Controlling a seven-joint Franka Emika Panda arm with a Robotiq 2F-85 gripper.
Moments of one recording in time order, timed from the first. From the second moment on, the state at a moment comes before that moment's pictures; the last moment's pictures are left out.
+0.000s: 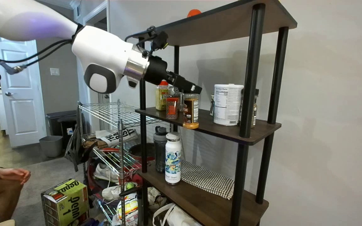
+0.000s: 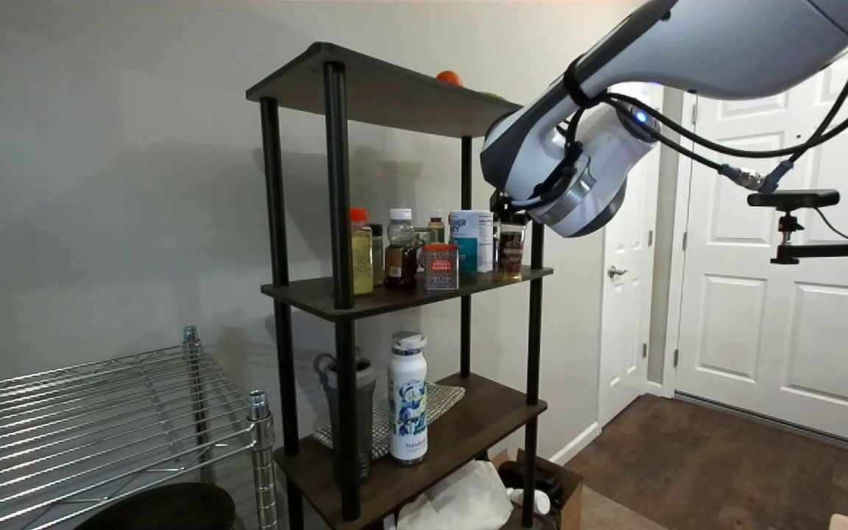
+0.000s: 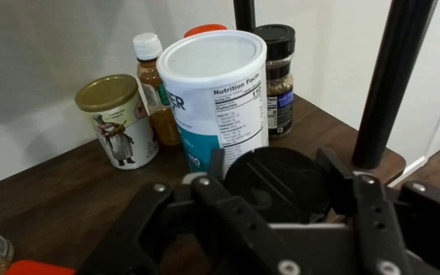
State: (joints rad) arm 2.09 0.39 -2.02 -2.35 1.24 3.46 2.60
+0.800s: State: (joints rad) arm 2.10 0.54 -2.03 -2.50 1.34 3.46 2.60
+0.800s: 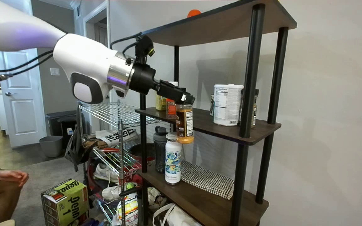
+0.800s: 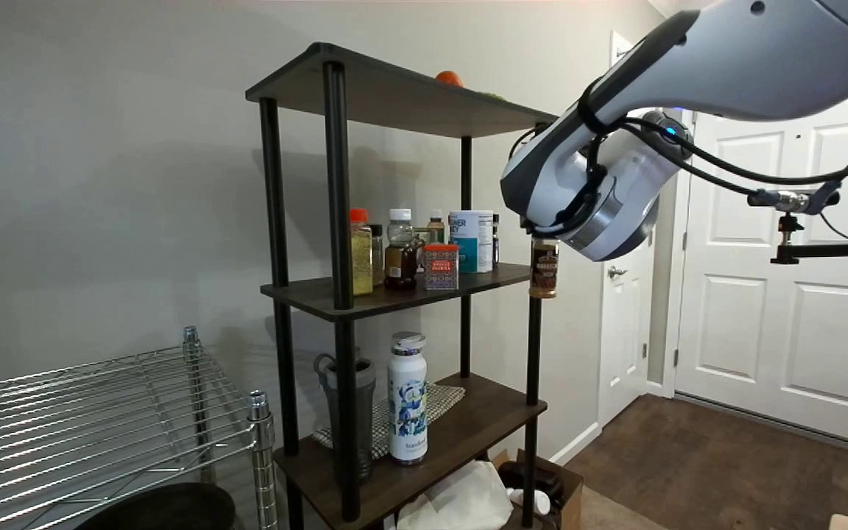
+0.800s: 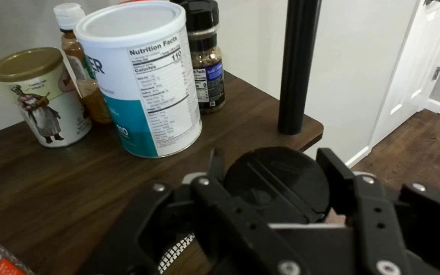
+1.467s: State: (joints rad) arm 2.11 0.57 -2.02 -2.56 1.38 3.46 2.60
